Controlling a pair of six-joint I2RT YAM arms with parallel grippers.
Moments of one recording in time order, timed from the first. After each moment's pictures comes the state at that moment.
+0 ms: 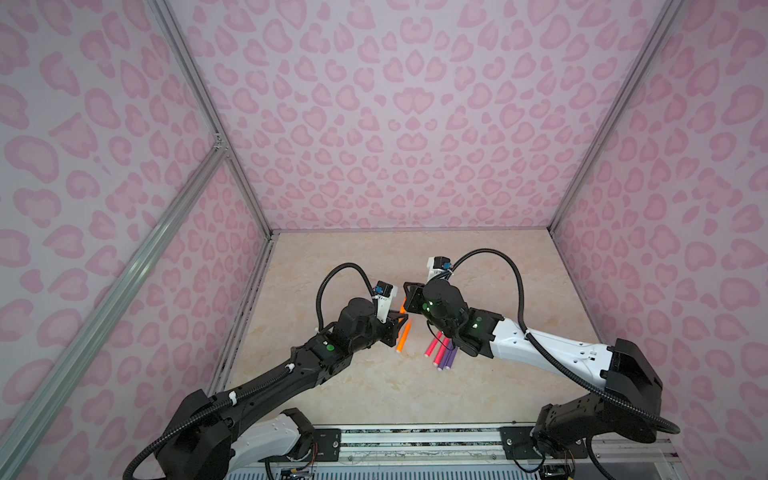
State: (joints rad) left arm -0.74 1.14 0.64 0.05 0.13 -0.33; right arm 0.95 1.48 1.06 0.00 0.40 0.87
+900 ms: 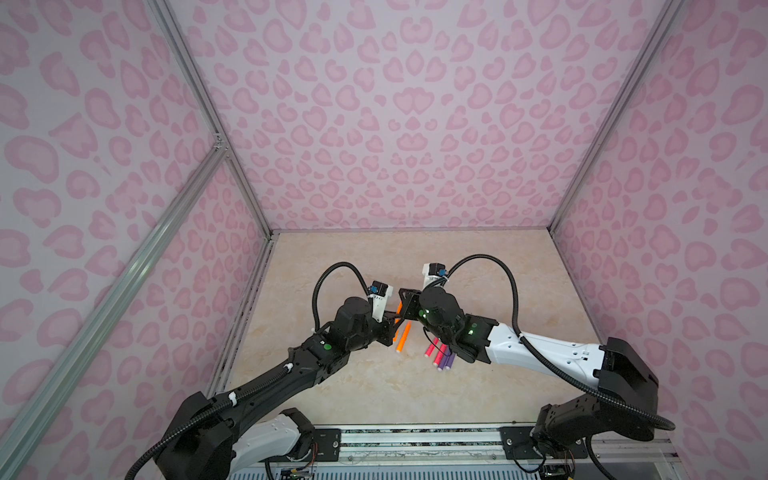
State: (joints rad) left arm -0.67 1.13 0.62 0.05 0.20 -0.39; right arm 0.99 1.50 1.01 0.09 0.39 0.89
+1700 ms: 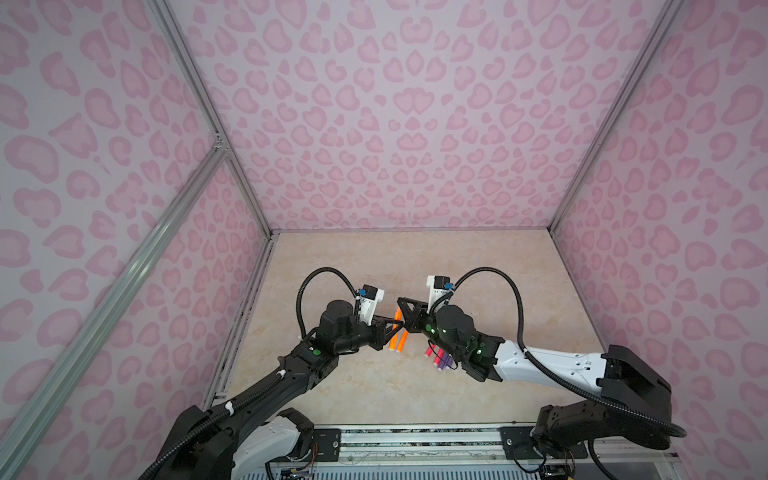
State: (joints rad) left arm -0.56 1.07 0.51 0.17 0.52 -0.51; right arm 1.01 1.42 0.75 0.48 0.27 0.87
